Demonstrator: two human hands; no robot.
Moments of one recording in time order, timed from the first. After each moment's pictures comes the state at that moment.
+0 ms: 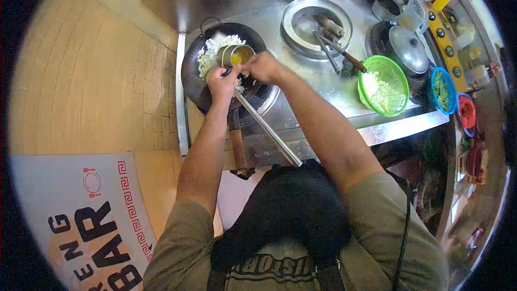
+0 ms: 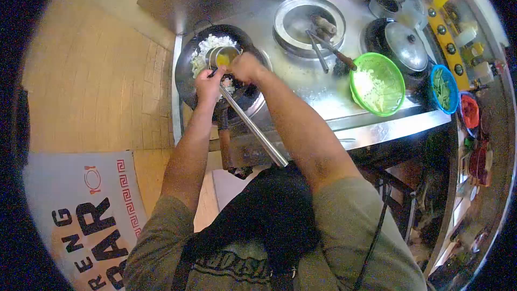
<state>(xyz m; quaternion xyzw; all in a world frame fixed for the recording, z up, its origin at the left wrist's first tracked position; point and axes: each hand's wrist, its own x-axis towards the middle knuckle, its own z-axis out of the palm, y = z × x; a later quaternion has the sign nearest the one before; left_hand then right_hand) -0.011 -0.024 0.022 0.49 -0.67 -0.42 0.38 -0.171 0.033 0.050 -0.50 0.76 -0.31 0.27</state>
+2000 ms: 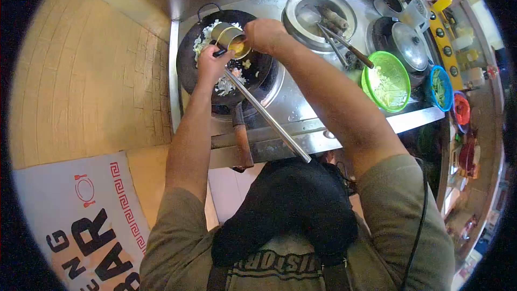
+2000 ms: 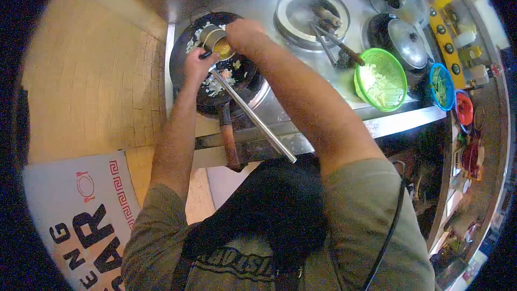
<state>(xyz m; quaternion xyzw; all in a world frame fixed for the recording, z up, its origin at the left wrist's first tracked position) 0.014 -0.102 0.004 0.41 -0.80 -0.29 0.32 -0.170 -0.016 0.109 -0.65 0.75 -0.02 0.12</state>
